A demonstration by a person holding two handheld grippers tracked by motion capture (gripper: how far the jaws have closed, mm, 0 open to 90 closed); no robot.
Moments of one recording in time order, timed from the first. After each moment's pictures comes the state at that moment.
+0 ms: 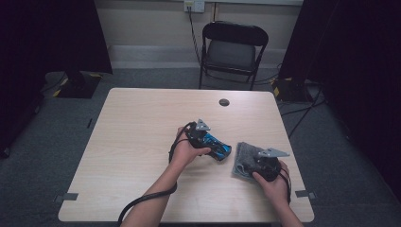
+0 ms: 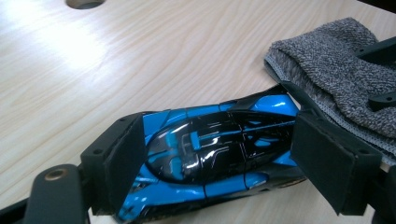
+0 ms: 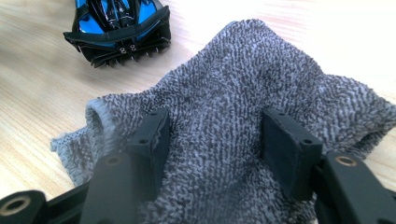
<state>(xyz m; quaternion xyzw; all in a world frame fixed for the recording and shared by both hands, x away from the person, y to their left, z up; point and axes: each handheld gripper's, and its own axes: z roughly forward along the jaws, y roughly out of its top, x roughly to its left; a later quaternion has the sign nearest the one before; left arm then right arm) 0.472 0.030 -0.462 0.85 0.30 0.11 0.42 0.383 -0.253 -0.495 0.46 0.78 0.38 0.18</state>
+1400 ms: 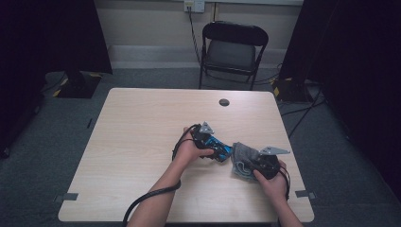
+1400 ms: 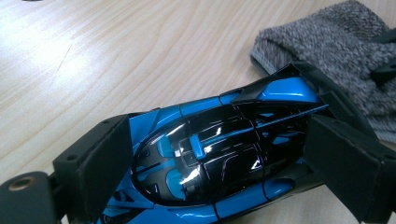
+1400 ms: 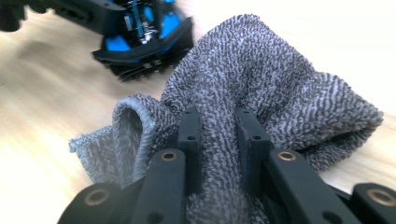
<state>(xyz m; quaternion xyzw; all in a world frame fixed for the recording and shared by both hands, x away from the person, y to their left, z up) 0.483 0.020 -0.484 0.87 0.26 0.09 0.42 0.390 -0.253 -0.495 0.45 0.78 0.41 0.13</state>
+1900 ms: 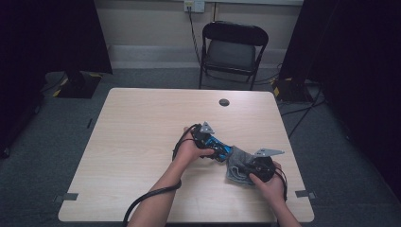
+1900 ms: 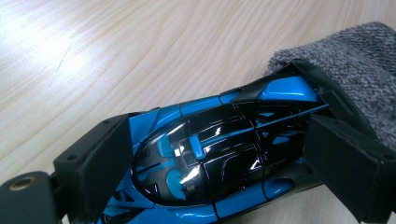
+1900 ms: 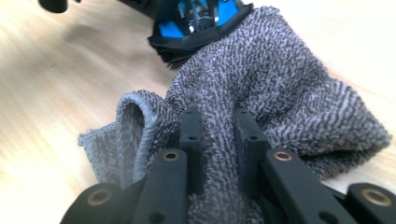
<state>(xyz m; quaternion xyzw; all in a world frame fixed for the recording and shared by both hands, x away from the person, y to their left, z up) 0.483 0.019 -0.483 0.87 0.26 0.09 0.41 0.382 -0.237 -0.491 0.42 0.81 0.40 0.09</state>
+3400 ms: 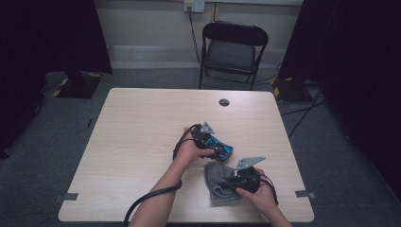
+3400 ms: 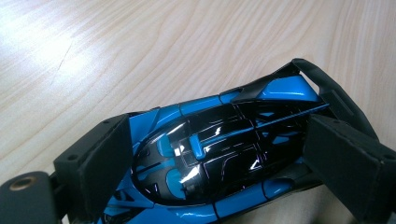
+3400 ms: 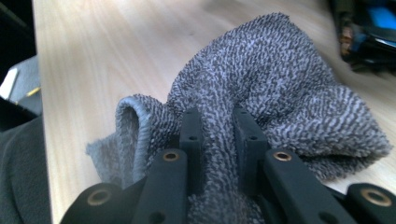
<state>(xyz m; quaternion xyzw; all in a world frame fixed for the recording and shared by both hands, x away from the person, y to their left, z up) 0.482 0.019 -0.483 0.87 0.26 0.10 0.41 0.355 -0.188 -0.489 0.29 0.86 0.42 -0.01</state>
